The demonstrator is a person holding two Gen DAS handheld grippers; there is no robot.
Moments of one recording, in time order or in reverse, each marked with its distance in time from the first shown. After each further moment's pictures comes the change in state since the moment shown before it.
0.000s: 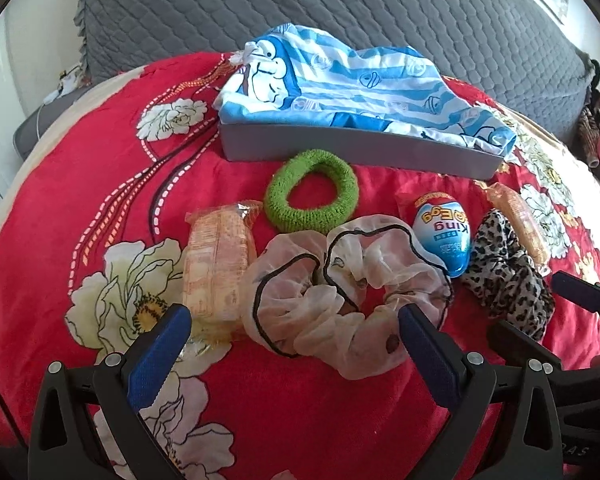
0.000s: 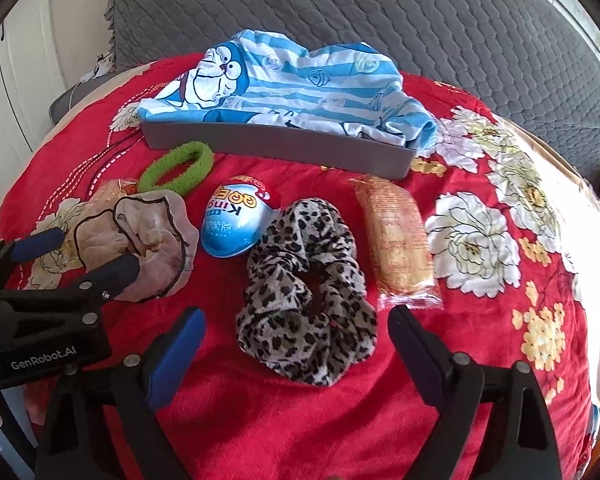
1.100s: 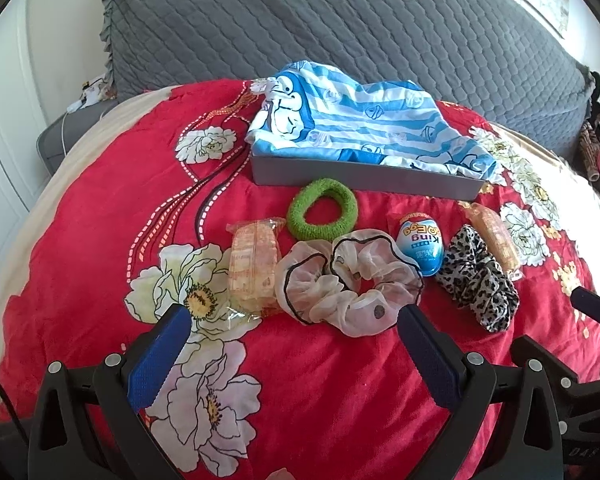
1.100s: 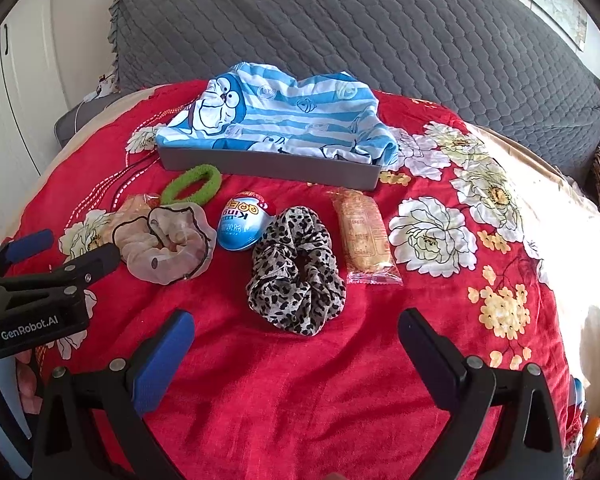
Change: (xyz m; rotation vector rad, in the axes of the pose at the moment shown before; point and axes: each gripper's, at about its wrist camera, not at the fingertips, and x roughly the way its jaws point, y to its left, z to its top) left arm -0.064 0.006 -0.007 -0.031 -0.067 0.041; right arm -0.061 -0.004 -0.018 0.027 -0.062 -0.020
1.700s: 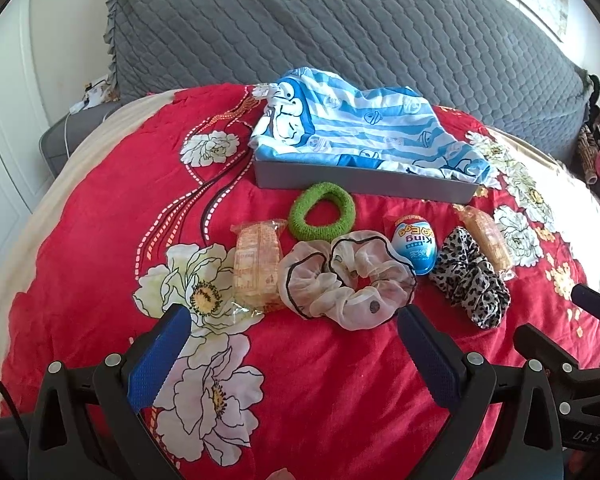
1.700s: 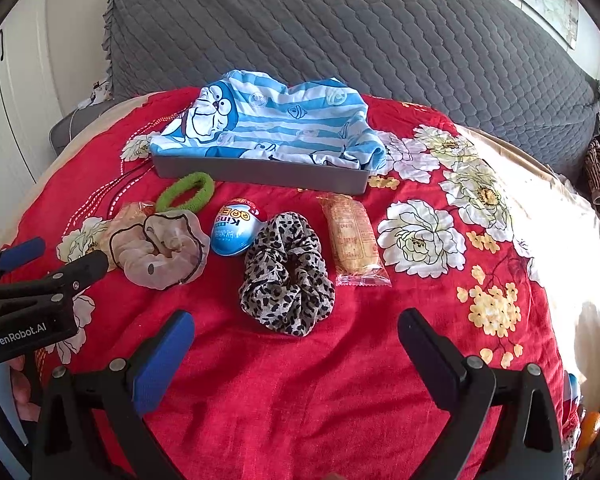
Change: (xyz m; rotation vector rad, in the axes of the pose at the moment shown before) left arm -0.015 0.003 -0.004 -0.005 -0.014 -0.002; right arm -0.011 -0.005 0.000 0.022 -0.024 -0.021
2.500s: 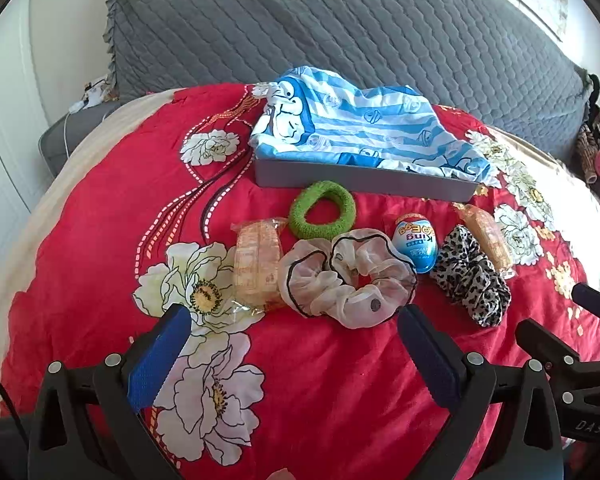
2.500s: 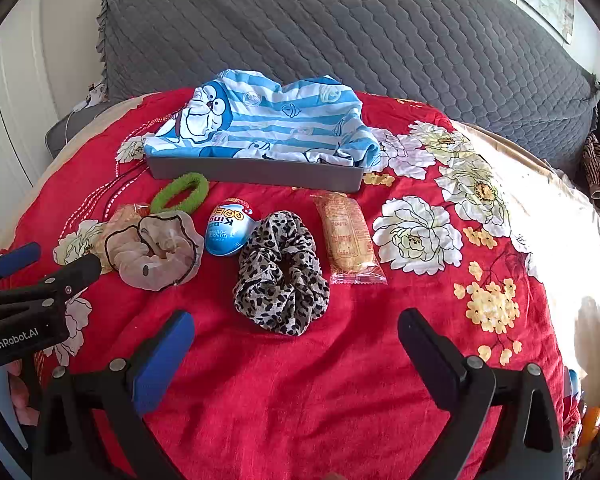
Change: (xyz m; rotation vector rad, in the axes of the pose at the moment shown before) left arm -0.001 0.001 0.002 -0.022 0.005 0.018; right arm 0.003 -0.006 0.000 0.020 0.009 0.001
